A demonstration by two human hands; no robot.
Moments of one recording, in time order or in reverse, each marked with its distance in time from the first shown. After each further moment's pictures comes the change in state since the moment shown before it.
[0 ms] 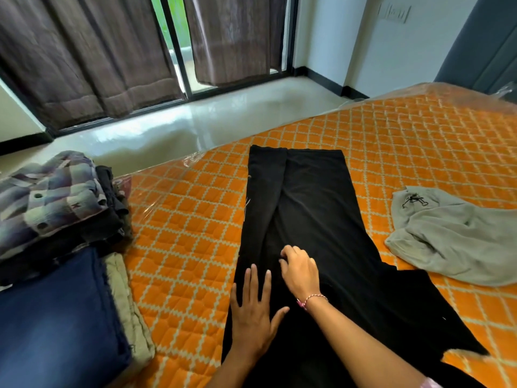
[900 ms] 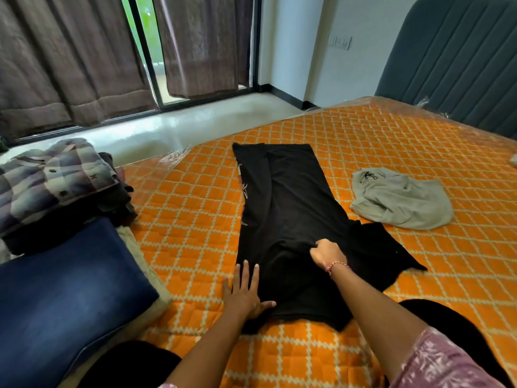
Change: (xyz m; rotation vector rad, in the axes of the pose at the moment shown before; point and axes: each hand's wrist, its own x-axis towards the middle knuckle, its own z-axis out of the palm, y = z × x) left_hand -0.062 -0.030 -0.014 0.049 -0.515 0.083; right_hand -0.089 0.029 -0.045 -0.025 -0.123 0.543
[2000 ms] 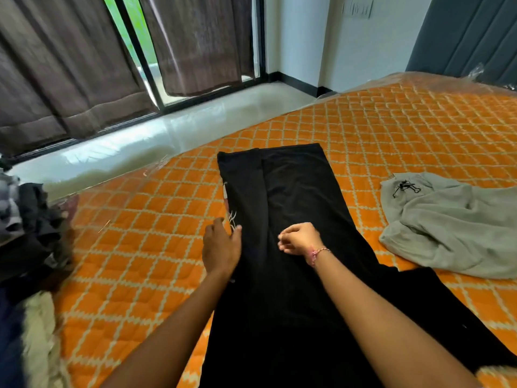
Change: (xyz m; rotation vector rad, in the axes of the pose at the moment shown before) left_hand 0.188 0.013 -0.135 -0.637 0.728 -0.239; right_hand 0.189 -0.078 0.008 0.744 -0.263 -0.079
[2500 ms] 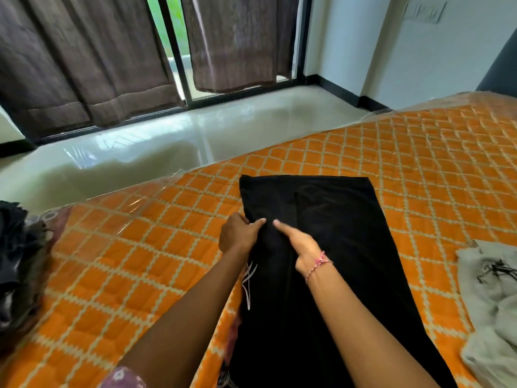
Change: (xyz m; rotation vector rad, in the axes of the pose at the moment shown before) left_hand 0.180 0.022 0.039 -0.154 0.007 -0.276; right_hand 0.131 -0.084 0.058 0.584 -0.175 0.181
